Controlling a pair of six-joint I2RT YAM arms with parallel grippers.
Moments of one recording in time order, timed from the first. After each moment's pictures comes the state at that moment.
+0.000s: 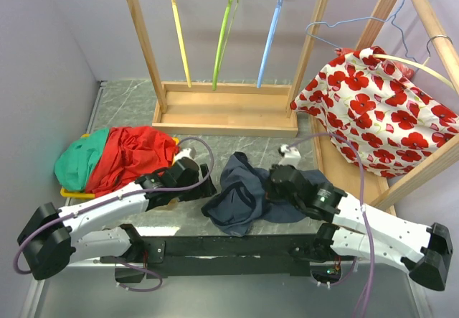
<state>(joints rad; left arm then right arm) -0.86 1.08 0.63 -0.39 -0.13 -0.95 0.98 0.87 0.66 -0.49 0.40 0.76</state>
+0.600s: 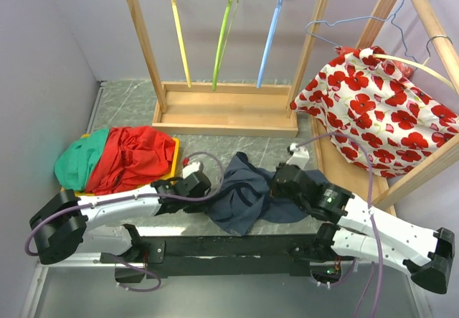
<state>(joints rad) -1.01 1.22 0.56 -0.37 -0.16 -1.02 0.98 0.77 0.61 -0.61 0.46 0.88</state>
